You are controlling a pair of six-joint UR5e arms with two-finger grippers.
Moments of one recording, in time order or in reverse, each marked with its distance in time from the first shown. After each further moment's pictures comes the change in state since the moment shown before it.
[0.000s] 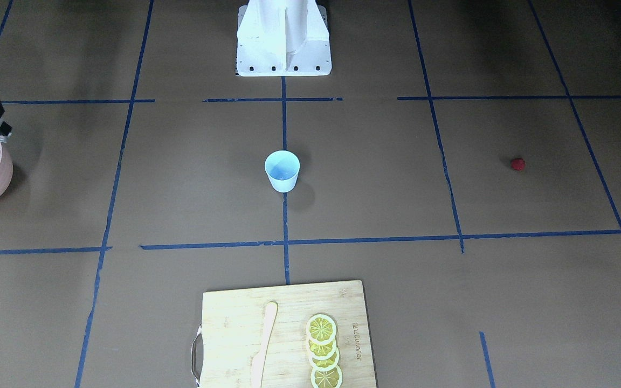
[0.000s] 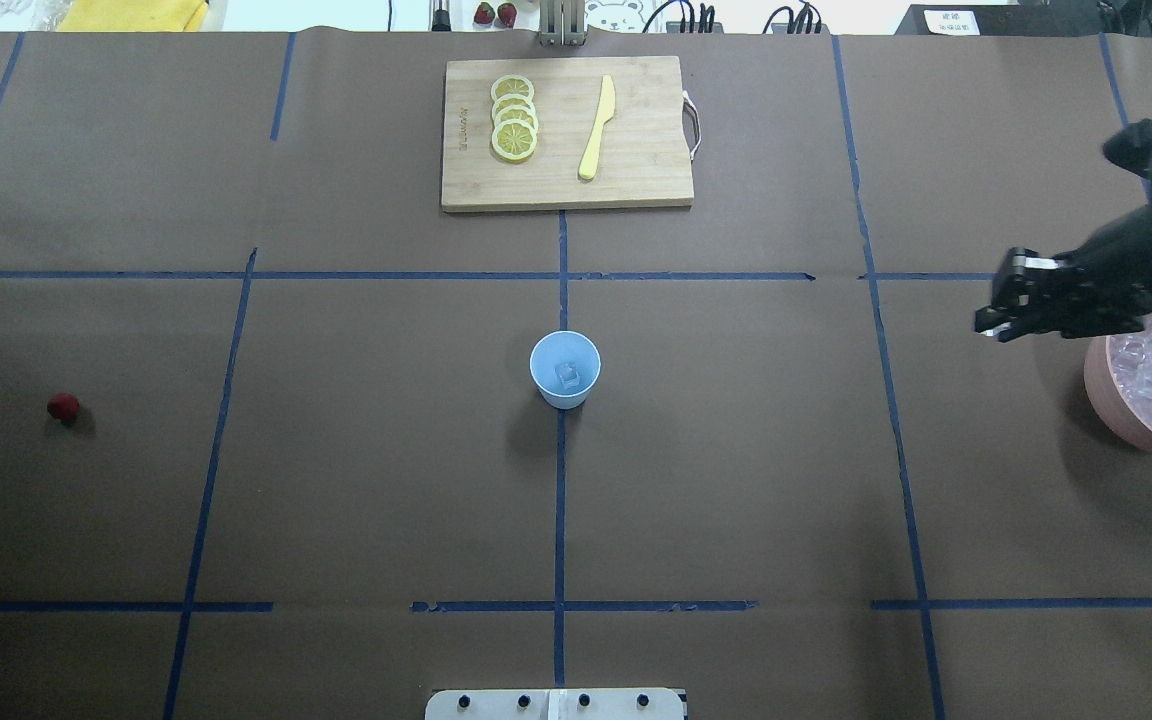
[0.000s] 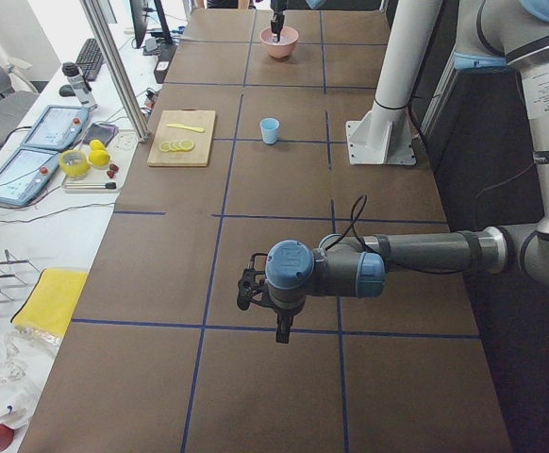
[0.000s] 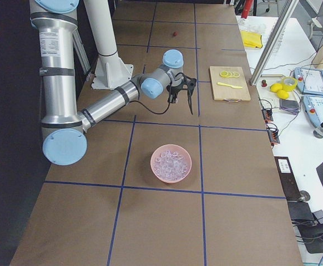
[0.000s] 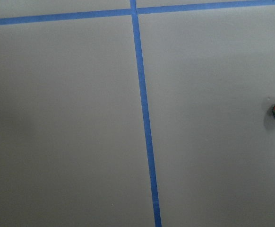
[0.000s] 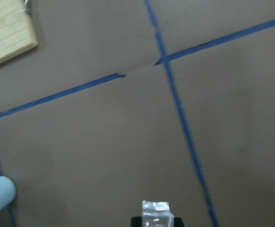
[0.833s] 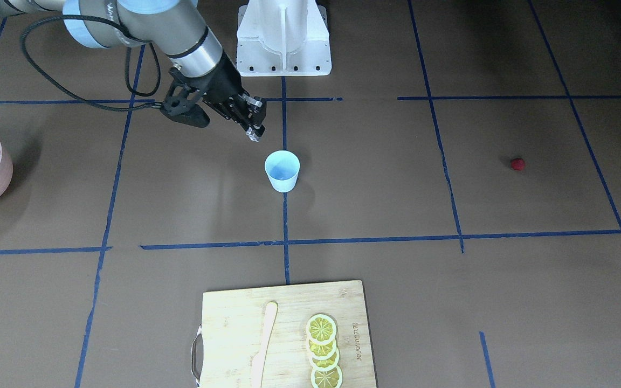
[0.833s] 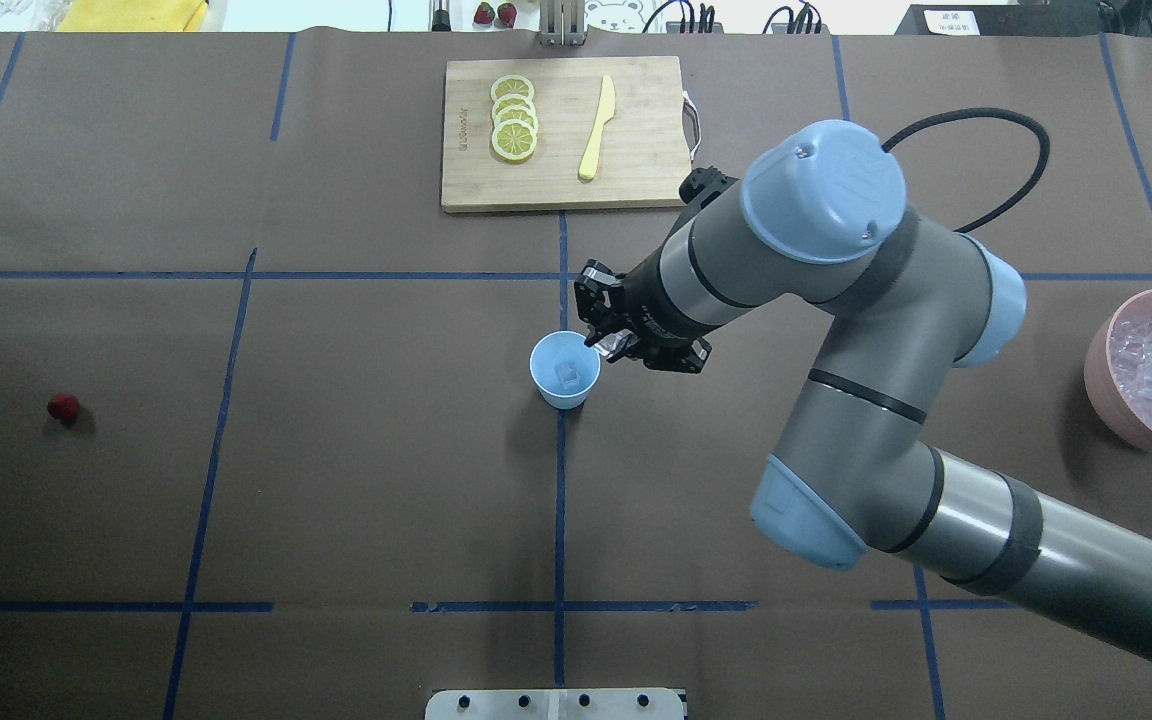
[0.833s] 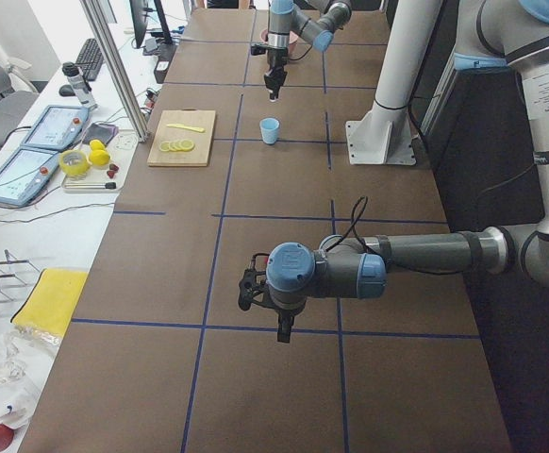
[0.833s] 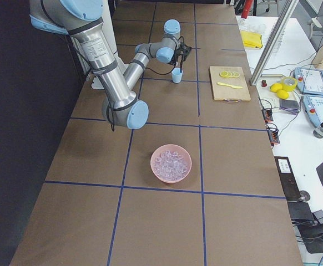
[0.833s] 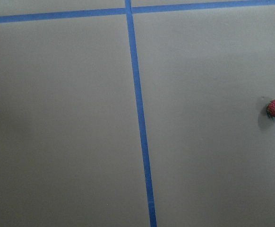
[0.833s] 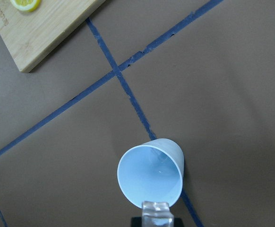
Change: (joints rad) left arm 0.000 0.007 0.000 0.001 -0.016 0.005; right arm -0.341 0.535 -0.303 -0.003 -0.291 0.504
